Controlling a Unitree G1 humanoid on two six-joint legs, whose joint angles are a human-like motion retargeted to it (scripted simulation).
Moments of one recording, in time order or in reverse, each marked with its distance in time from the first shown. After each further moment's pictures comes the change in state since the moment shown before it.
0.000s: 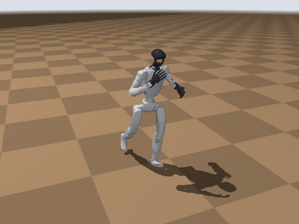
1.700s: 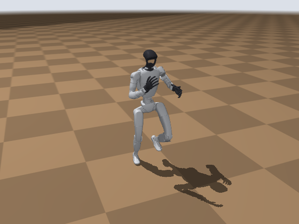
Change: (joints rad) left arm -0.244 0.020 -0.145 0.030 0.112 -0.087 0.182; right arm -0.153 0.244 -0.106 0.405 -0.164 0.032 -0.124; waist -0.100 -0.119 -0.013; left_leg -0.543 -0.032 -0.181 1.493 -0.156 0.250; right_leg -0.303 -0.071 -0.052 -0.115 -0.366 -0.080
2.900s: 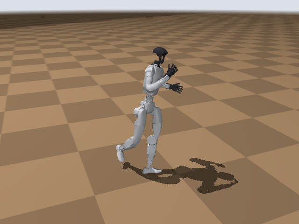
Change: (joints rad) left arm 0.059 -0.028 0.136 -0.001 0.144 0.044 -0.050; right arm -0.016 -0.168 0.208 -0.286 0.168 0.017 0.284; waist 0.077 0.147 -0.043; left_leg 0.616 0.014 0.475 -1.621 0.366 -0.230; right_leg 0.133 0.133 -0.271 0.471 0.252 -0.062
